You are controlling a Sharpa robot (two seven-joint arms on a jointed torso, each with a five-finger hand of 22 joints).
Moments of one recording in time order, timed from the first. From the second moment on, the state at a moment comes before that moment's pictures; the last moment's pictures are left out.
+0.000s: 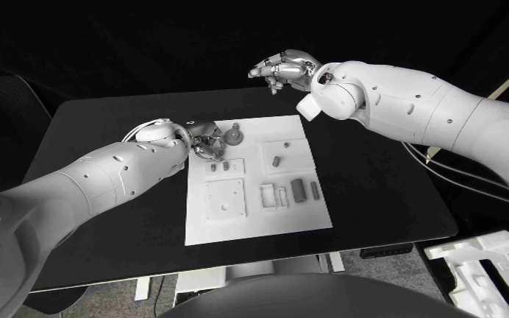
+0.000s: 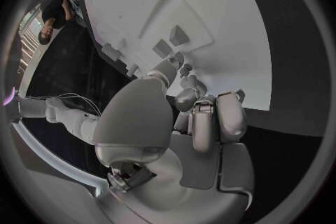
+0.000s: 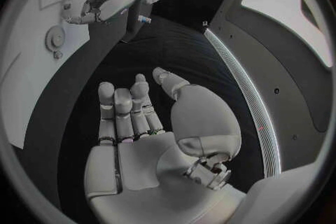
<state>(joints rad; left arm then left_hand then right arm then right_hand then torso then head) 1.18 -0.28 -0.20 0.76 -1.38 -0.07 0.10 1.29 -0.14 0.28 -0.12 0.18 0.79 0.09 0.30 0.46 1.12 -0.01 1.47 0.77 1.46 -0.12 1.66 1.31 0.19 1.27 -0.10 1.66 0.78 1.22 -0.67 0.08 1.14 -0.47 -0.01 0.13 1.09 -0.03 0.45 -0.10 0.19 0.83 0.16 0.32 0.57 0.90 0.08 1.42 0.56 0.93 0.00 1.55 1.02 0.13 0.55 0.01 1.66 0.46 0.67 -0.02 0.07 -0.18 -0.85</state>
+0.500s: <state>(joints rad) 1.18 -0.29 -0.20 0.76 -1.36 -0.11 0.11 1.29 -0.14 0.28 -0.11 0.18 0.74 0.07 0.29 0.45 1.12 0.00 1.46 0.77 1.46 -0.12 1.66 1.31 0.19 1.27 -0.10 1.66 0.78 1.22 -0.67 0.08 1.14 -0.47 -0.01 0.13 1.09 -0.03 0.45 -0.10 0.19 0.83 0.16 0.32 0.57 0.90 0.08 1.42 0.56 0.93 0.00 1.55 1.02 0.13 0.55 0.01 1.66 0.46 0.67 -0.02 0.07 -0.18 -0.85</state>
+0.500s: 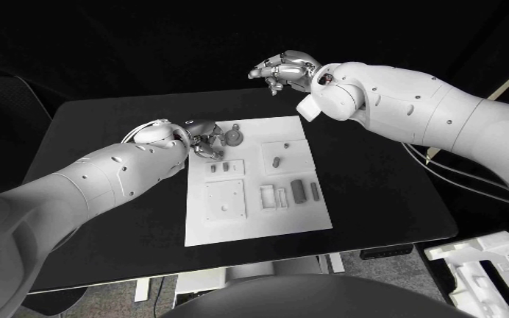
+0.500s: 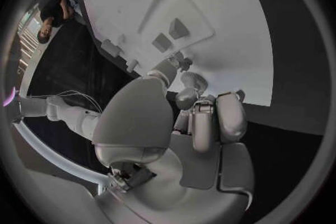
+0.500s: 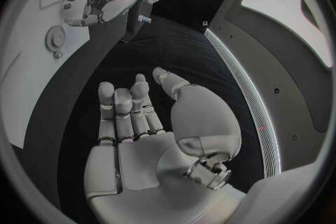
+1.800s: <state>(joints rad) 1.21 -0.56 -0.11 1.08 -0.95 -0.12 0.14 1.25 -0.12 0.32 -0.10 0.18 0.81 0.09 0.37 0.51 1.07 -0.03 0.97 0.48 1.15 -0.03 1.15 1.02 0.19 0.93 -0.03 1.42 0.52 1.15 -0.67 0.08 0.92 -0.65 -0.07 0.17 1.10 -0.04 0.47 -0.11 0.19 0.83 0.16 0.32 0.57 0.90 0.08 1.42 0.56 0.93 -0.01 1.55 1.02 0.13 0.55 0.01 1.66 0.46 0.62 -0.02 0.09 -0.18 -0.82</state>
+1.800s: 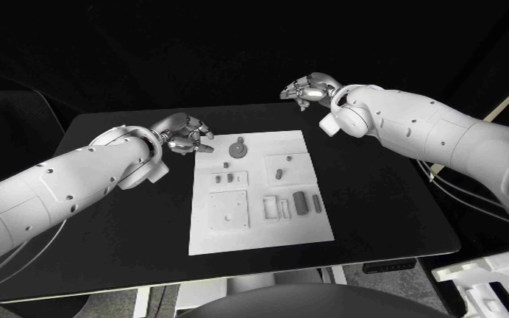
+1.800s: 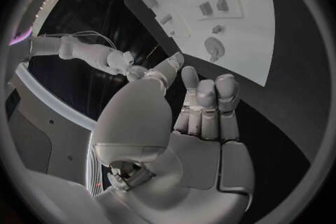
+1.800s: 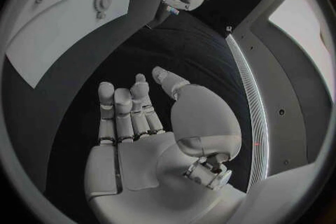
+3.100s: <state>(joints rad) 1.16 -0.66 -0.11 1.18 -0.41 -0.15 0.25 1.20 -0.12 0.34 -0.11 0.18 0.82 0.09 0.34 0.53 1.08 -0.01 0.59 0.30 1.00 0.13 0.47 0.72 0.08 0.64 0.06 1.09 0.32 0.95 -0.68 0.07 0.91 -1.25 -0.23 0.14 1.16 -0.13 0.46 -0.13 0.19 0.82 0.16 0.33 0.58 0.92 0.06 1.43 0.56 0.95 -0.02 1.55 1.02 0.13 0.55 0.01 1.66 0.46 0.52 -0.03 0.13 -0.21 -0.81</state>
